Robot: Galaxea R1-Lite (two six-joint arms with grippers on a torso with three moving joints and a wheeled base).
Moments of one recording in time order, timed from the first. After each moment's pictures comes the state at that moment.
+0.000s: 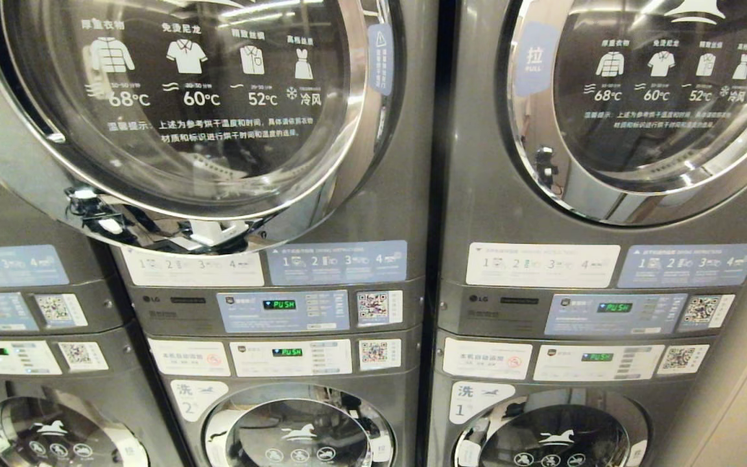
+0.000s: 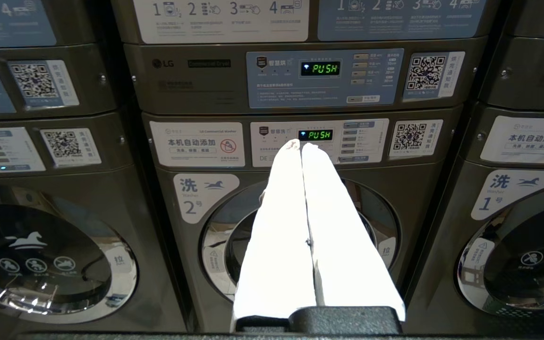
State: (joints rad) left arm 0.00 0.00 0.00 0.00 0.00 0.03; right arm 0.01 0.01 -0.03 0.07 0.00 -0.03
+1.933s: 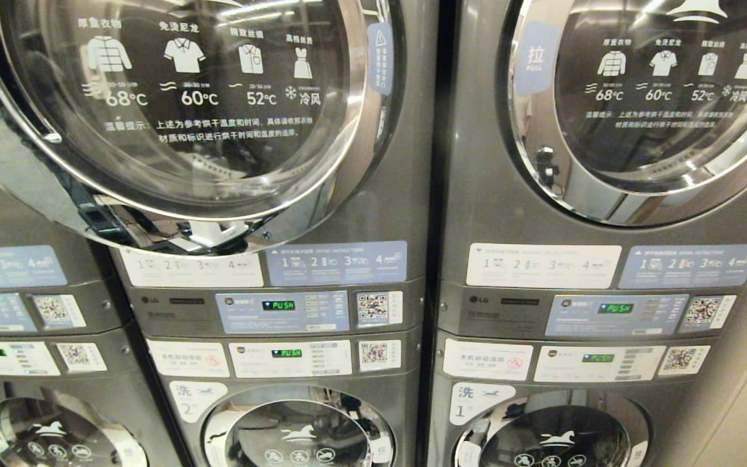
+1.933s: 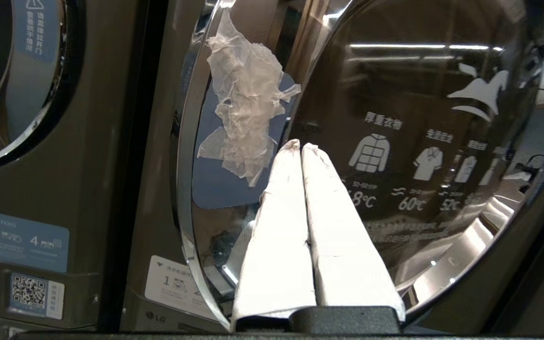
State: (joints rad) left arm 0.11 1.19 -1.14 -0.33 0.03 -0.19; right arm 0.01 0.00 -0.03 0.07 0.00 -0.03
